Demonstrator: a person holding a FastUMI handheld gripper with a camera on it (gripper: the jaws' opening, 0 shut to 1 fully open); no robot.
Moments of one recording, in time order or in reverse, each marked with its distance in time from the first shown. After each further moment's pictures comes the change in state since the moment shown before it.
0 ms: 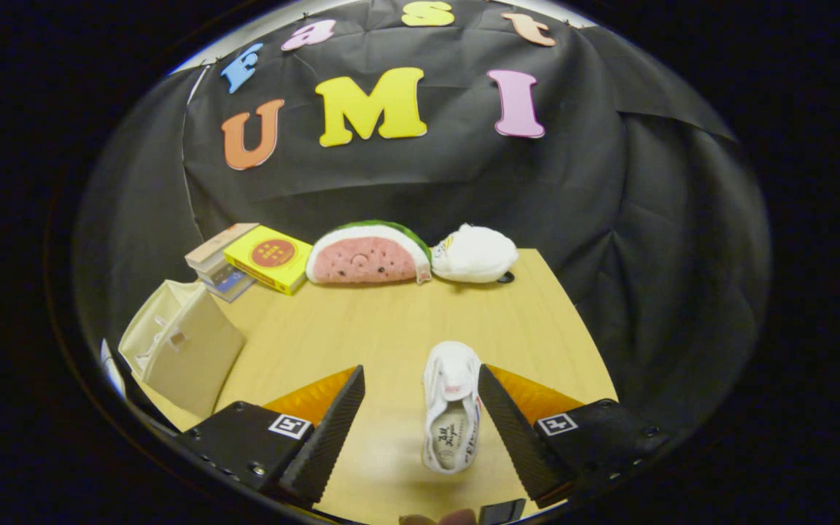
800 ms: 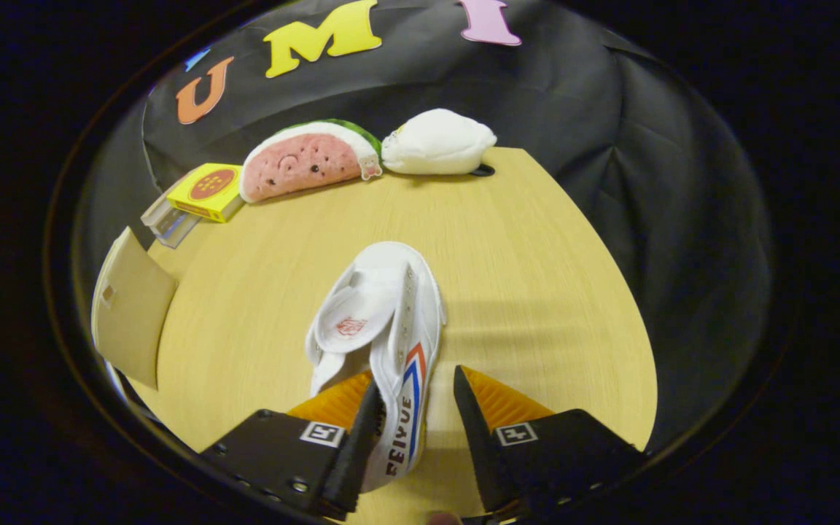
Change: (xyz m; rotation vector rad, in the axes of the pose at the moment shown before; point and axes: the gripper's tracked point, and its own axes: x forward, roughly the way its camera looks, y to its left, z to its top) arm 0.093 -0.058 -0.081 0.083 0.269 -0.044
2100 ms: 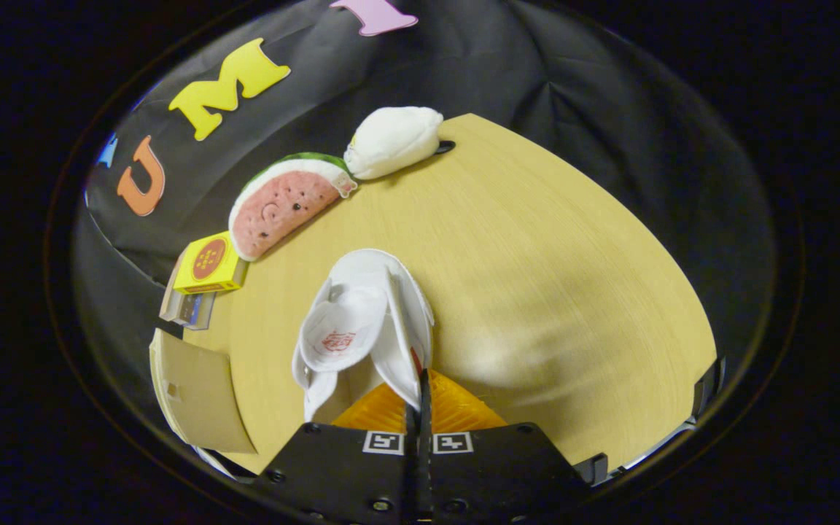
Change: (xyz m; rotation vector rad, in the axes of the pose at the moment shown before) arm -0.045 0.059 0.003 0.391 0.049 0.088
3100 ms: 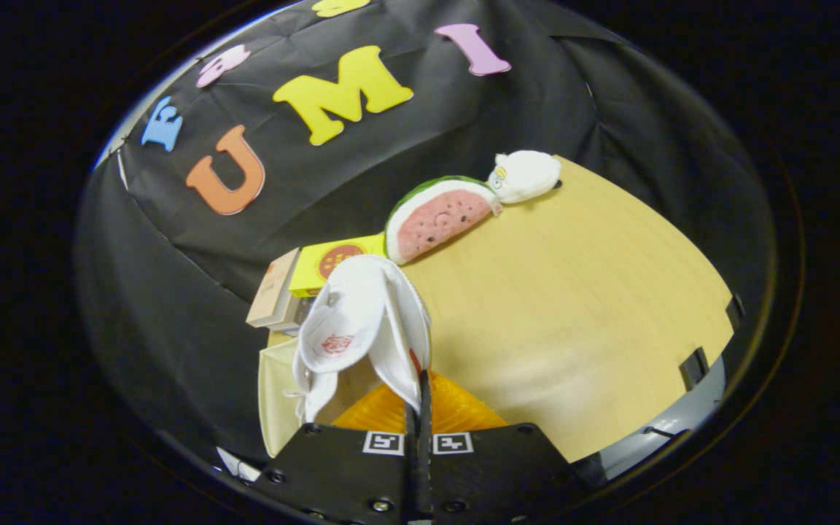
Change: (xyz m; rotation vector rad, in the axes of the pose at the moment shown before) arm -0.114 0.284 -0.087 -0.036 -0.118 0.132
